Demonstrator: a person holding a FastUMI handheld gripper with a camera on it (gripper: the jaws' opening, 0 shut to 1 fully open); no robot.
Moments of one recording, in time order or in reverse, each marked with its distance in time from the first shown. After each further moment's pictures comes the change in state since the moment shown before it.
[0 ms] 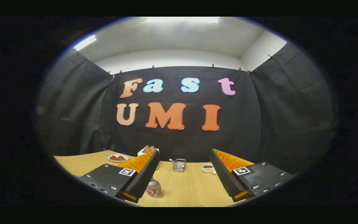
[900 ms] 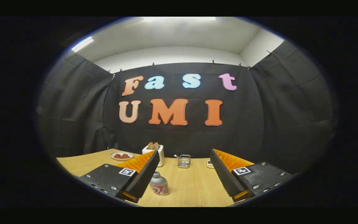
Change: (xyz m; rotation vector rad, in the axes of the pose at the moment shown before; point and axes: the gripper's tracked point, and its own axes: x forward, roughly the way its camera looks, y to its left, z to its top) arm -0.010 0.018 -0.011 0.018 0.033 0.031
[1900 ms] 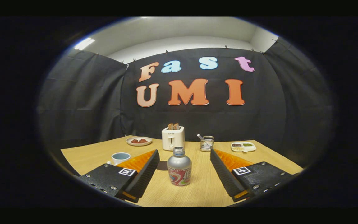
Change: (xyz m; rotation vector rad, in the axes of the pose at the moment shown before) arm 0.008 0.061 -0.124 0.024 0.140 0.182
